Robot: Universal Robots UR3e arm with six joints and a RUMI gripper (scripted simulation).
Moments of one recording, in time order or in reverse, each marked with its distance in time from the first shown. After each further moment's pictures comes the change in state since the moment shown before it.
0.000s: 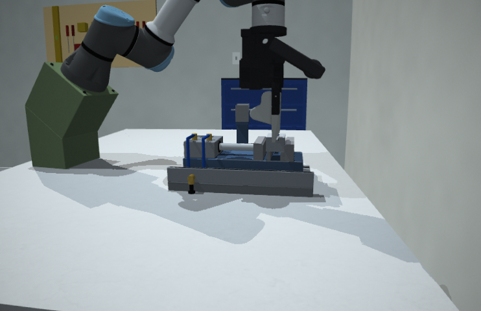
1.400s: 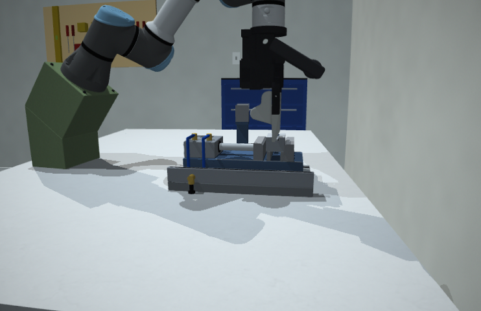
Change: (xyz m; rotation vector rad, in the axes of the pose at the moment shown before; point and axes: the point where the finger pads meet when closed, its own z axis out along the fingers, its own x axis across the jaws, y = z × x) arm -0.004 0.000 0.000 0.000 0.000 0.000
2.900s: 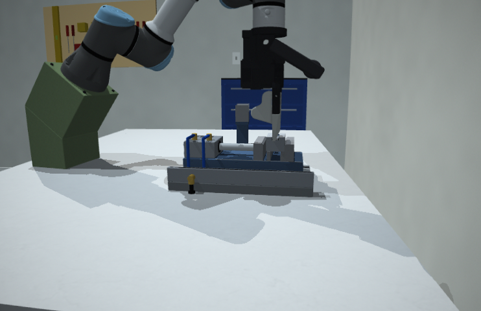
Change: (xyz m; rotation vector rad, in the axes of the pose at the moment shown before) arm -0.011 0.000 0.000 0.000 0.000 0.000
